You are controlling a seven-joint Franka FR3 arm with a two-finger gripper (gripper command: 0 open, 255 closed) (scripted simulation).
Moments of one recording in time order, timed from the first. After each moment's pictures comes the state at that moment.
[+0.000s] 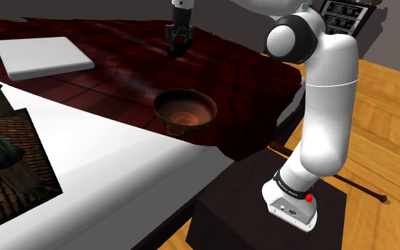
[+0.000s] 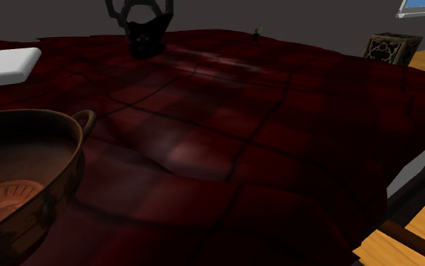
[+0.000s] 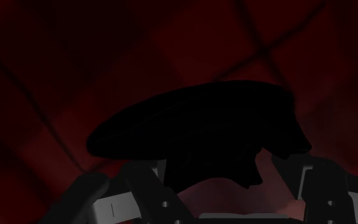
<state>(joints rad) 0.01 0.46 -0.14 -1.10 0.09 1.56 0.07</state>
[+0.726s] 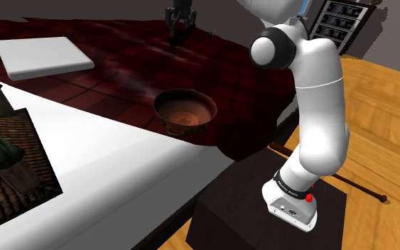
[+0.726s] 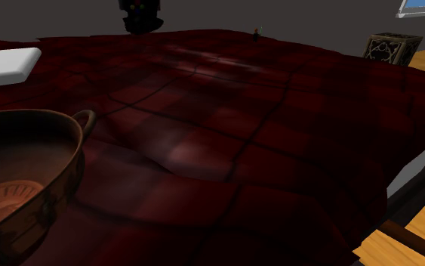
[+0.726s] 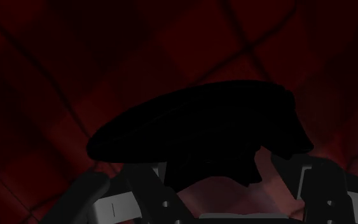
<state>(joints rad) -0.02 0.61 -0.13 -0.70 0.11 1.30 0.09</state>
